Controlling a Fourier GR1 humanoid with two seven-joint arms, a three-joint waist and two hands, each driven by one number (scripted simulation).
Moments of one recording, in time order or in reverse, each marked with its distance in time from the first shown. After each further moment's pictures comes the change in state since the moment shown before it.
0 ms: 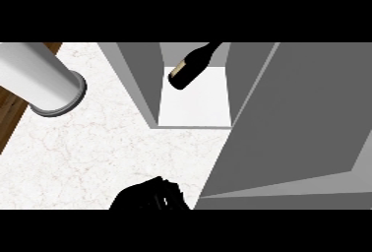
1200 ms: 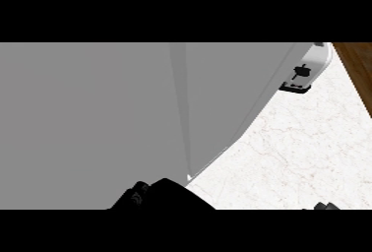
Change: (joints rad) left arm 0.474 0.541 0.621 -0.171 0.440 -0.618 -0.195; right arm -0.295 0.231 0.510 0.277 0.060 -0.138 -0.028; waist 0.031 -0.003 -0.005
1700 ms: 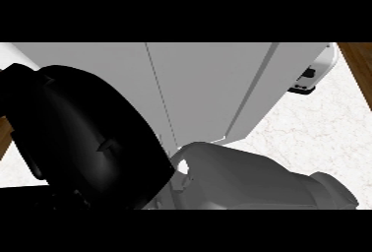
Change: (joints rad) left arm 0.063 0.084 0.192 0.069 0.153 -0.226 0.027; right arm -0.281 0.006 0.006 0.480 0.007 -0.176 -0.216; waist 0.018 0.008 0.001
